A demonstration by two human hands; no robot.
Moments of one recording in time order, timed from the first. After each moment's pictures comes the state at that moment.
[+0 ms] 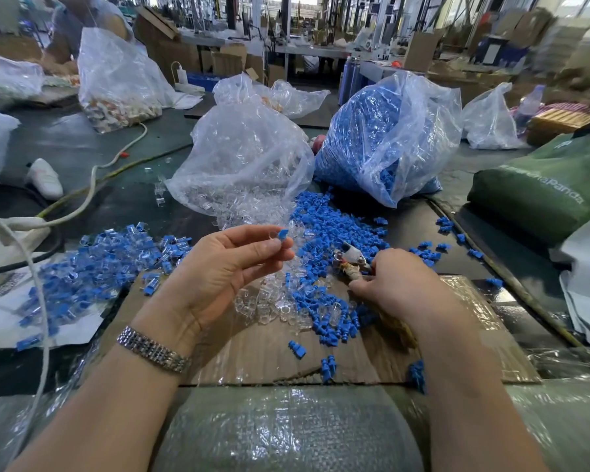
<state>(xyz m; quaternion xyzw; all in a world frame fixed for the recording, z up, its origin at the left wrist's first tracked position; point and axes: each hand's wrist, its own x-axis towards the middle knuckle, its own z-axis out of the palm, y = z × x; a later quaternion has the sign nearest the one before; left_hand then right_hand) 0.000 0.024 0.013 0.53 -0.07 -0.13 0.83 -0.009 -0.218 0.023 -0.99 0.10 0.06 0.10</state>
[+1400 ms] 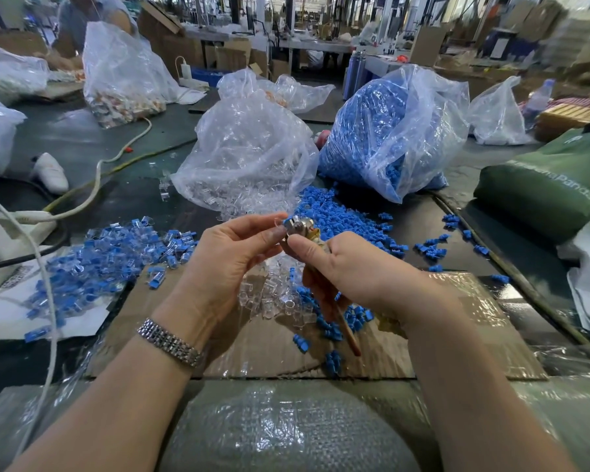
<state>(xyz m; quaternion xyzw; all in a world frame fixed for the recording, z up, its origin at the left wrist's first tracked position) 0.005 0.015 -0.002 0.57 -0.10 -0.02 0.82 -0.021 -0.167 0.048 -0.90 -0.07 0.14 0.41</state>
